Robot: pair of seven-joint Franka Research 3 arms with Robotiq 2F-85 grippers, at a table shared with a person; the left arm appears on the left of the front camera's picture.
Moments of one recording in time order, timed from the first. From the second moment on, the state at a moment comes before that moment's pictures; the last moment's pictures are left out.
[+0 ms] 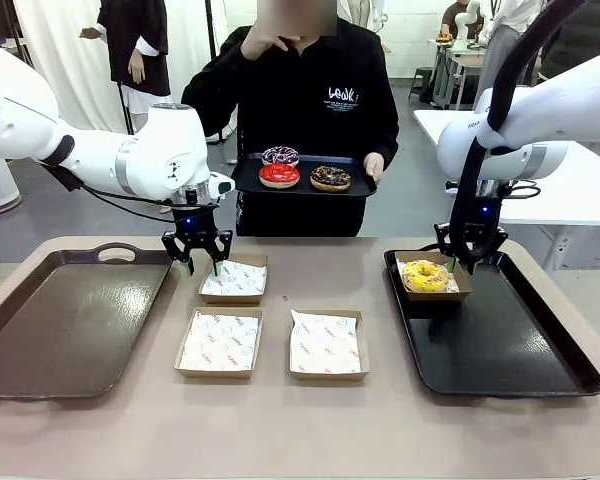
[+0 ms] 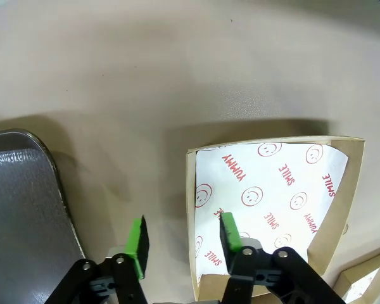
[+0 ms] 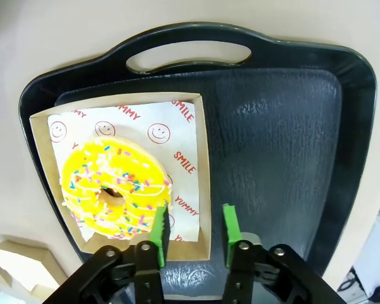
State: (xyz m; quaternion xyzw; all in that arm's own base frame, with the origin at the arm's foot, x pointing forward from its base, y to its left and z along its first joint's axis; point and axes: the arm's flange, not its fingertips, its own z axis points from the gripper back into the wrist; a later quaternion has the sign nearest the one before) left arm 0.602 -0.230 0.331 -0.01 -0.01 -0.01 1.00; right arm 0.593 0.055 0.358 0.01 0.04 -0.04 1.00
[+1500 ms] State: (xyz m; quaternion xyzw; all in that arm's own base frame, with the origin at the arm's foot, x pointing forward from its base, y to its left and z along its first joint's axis) left arm 0.579 -0.242 0.423 -0.04 -0.04 -0.03 1.00; right arm 0.529 -0.106 0.449 0.32 -0.01 0.00 0.95
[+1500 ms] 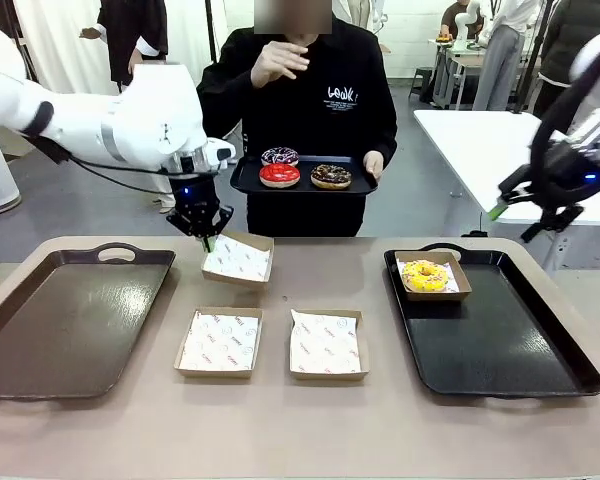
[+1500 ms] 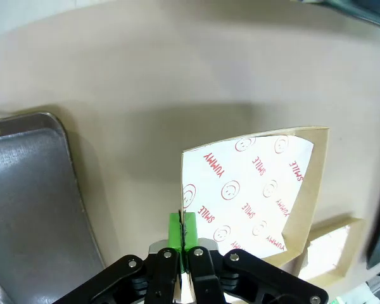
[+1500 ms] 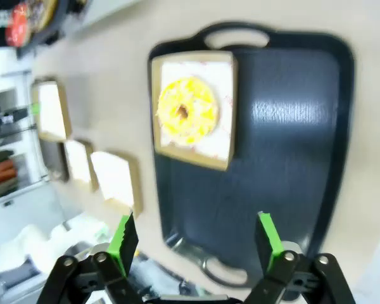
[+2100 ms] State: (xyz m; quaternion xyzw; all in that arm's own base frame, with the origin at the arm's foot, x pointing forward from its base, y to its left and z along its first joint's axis) left arm 0.558 -0.248 0.514 -0.06 -0.10 -0.04 0.99; right arm 0.464 -0.209 0.444 0.45 -0.04 -0.02 0.89
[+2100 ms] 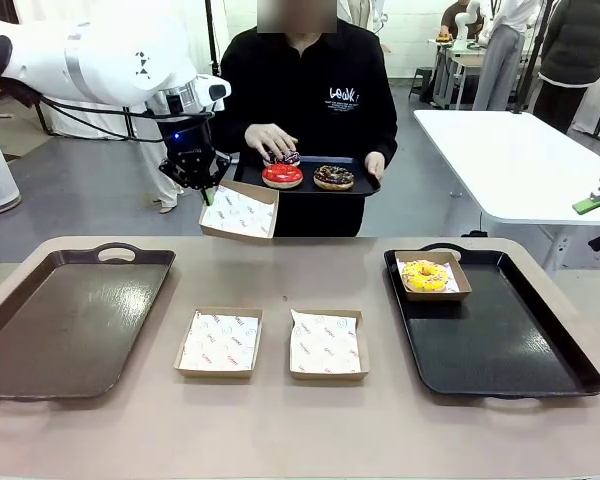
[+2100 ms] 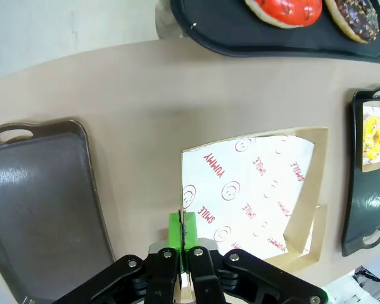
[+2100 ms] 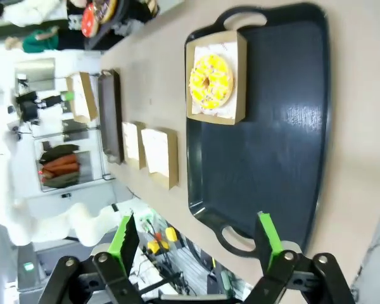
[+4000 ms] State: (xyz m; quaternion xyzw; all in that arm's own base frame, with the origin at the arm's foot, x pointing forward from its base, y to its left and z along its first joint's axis) left arm 0.558 -0.250 0.513 -0.06 -0.10 -0.03 0.99; right arm 0.388 -0.236 0.377 0.54 -0.09 -0.10 0.83
